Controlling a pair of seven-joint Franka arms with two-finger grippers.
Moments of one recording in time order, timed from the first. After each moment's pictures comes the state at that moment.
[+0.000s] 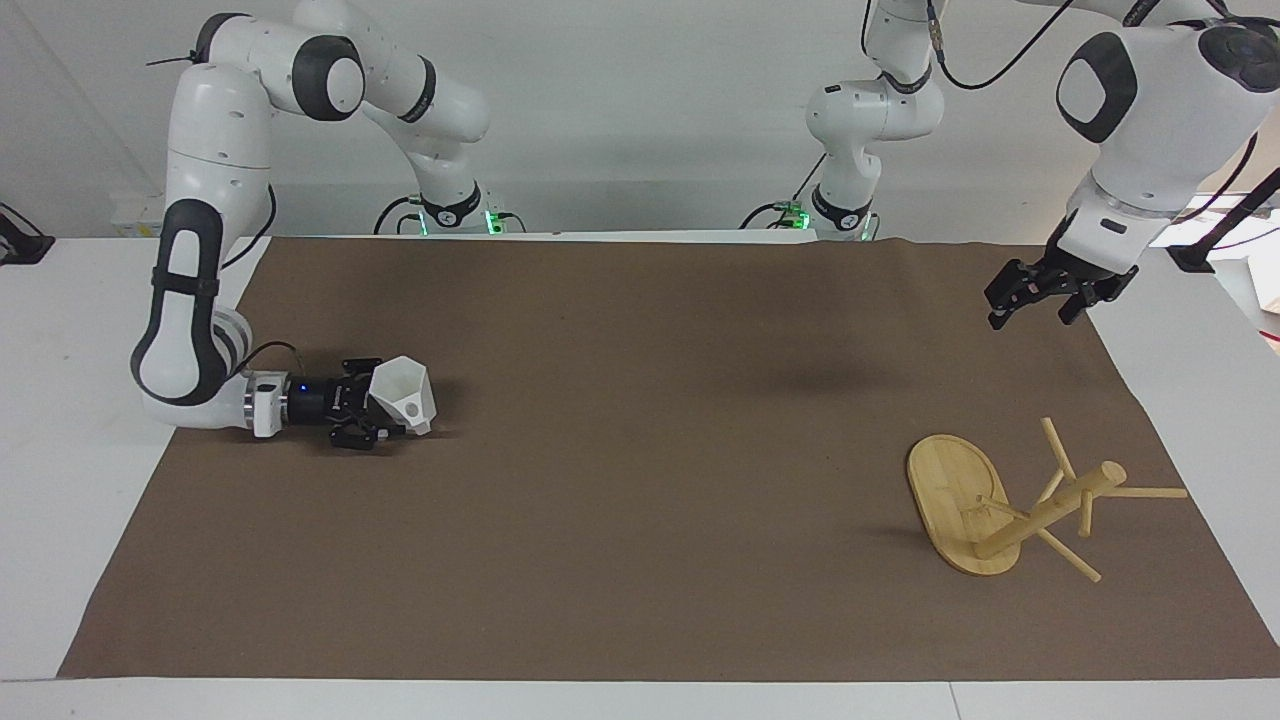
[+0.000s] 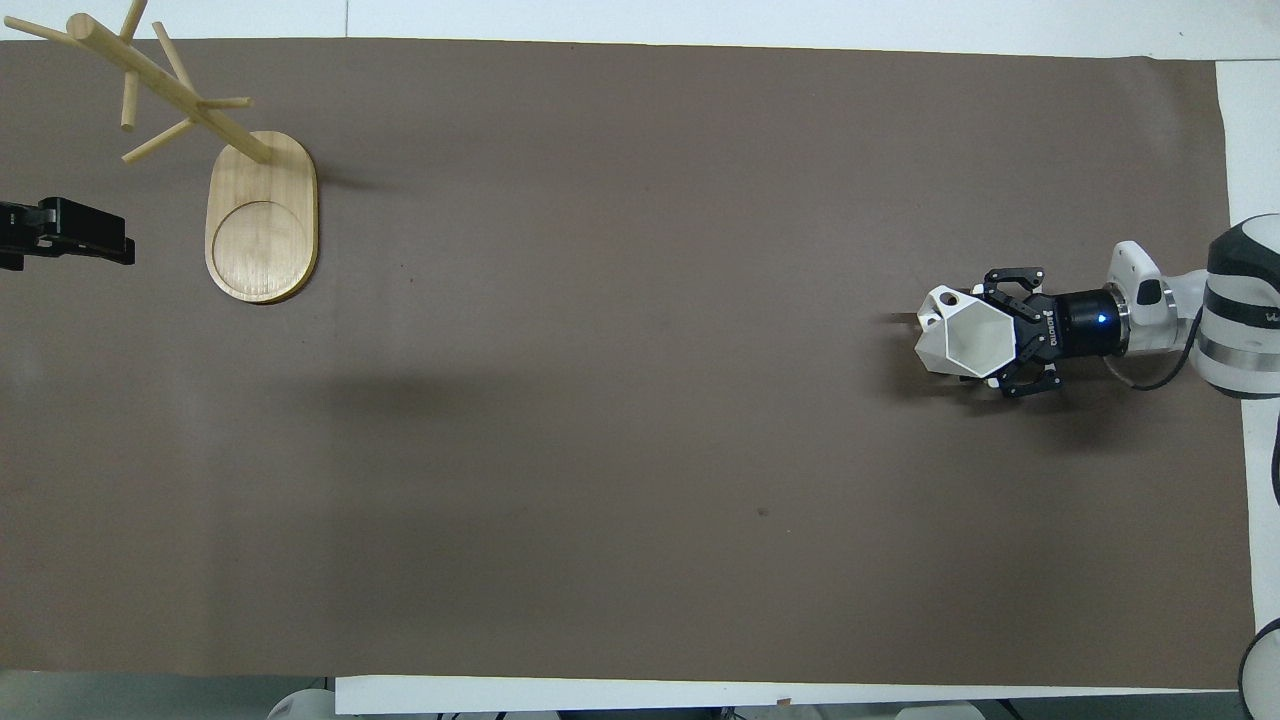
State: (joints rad) left arm -0.04 -0.01 -0.03 -1.71 0.01 1.73 -0.02; right arm -0.35 0.62 -0.07 -1.85 1.04 1.44 -2.56
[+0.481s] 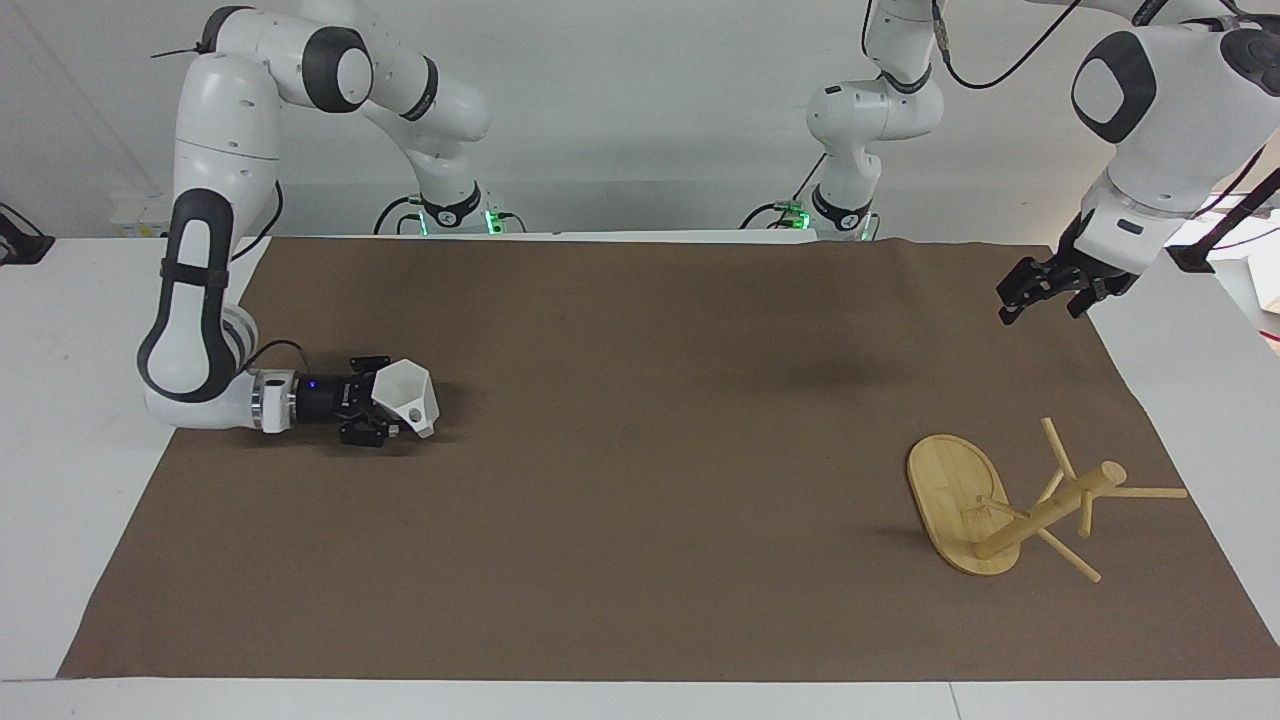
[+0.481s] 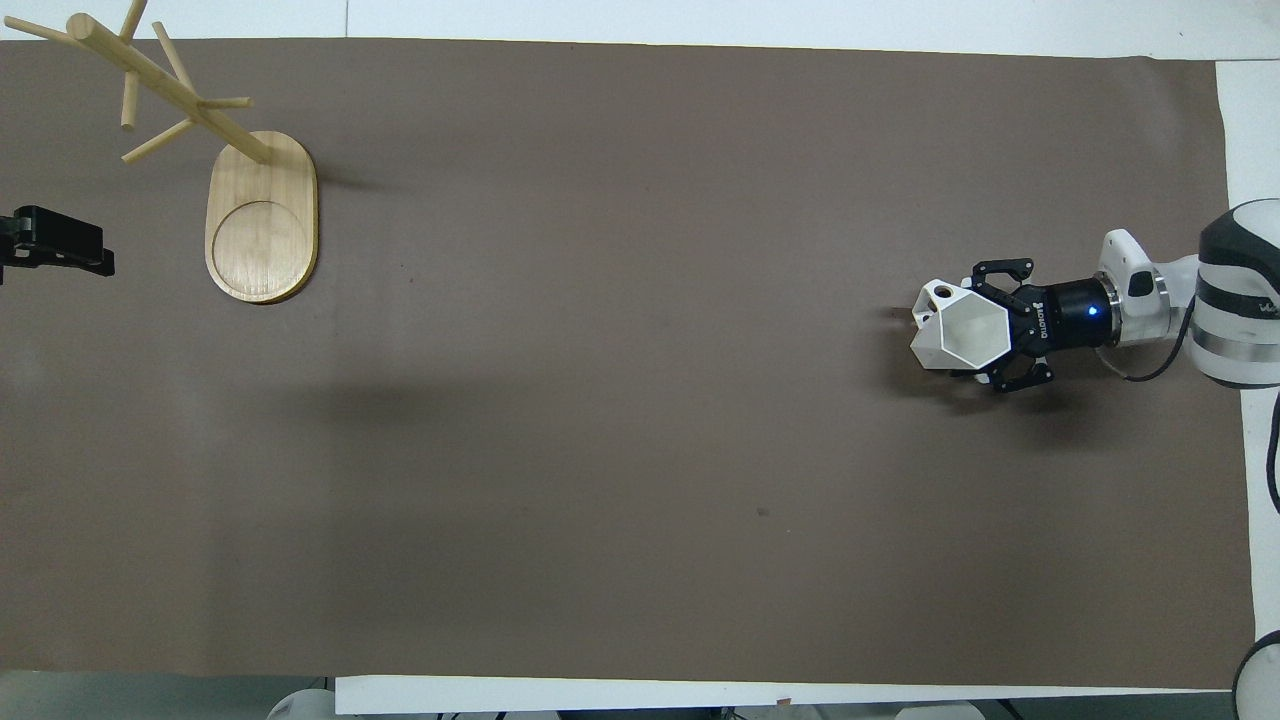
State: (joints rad) left arm -0.01 -0.01 -0.03 -1.71 0.01 1.69 -0.02; right arm -0.32 0.57 -0.07 -1.86 1.04 1.44 -2.61
